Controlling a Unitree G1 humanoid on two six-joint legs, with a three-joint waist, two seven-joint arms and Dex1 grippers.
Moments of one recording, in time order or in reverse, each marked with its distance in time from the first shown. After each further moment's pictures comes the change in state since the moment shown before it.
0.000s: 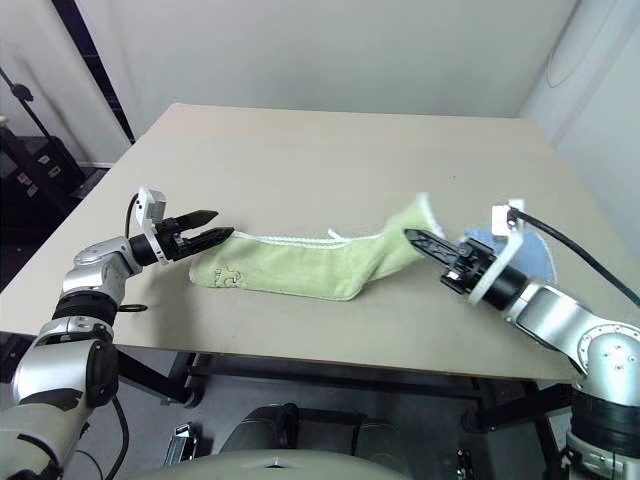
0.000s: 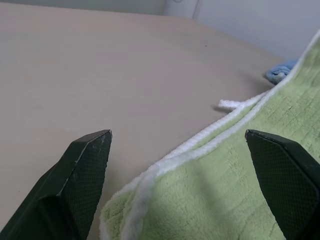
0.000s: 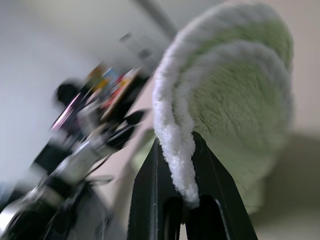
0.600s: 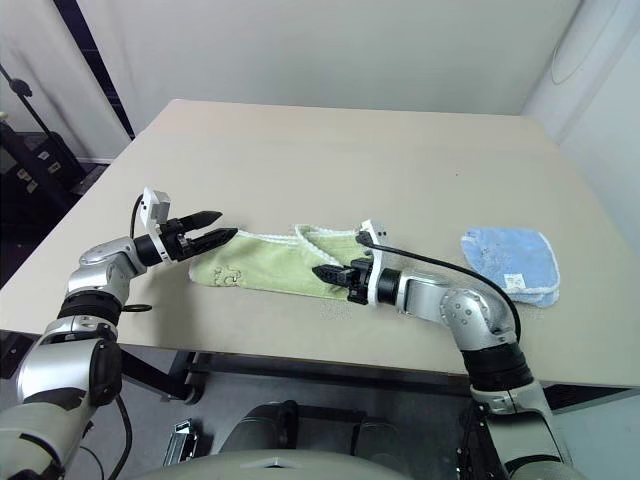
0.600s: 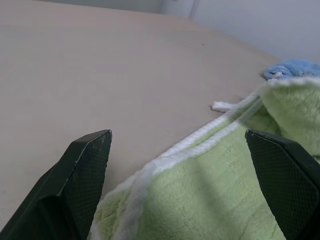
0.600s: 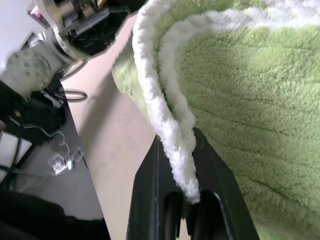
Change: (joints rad) left arm -0.003 -0.013 0.000 0.003 0.000 -0.003 -0.009; right arm -0.210 0.234 0.475 0.204 -0.624 -0.041 0.187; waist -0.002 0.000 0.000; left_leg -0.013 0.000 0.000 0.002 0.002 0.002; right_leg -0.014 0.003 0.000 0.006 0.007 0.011
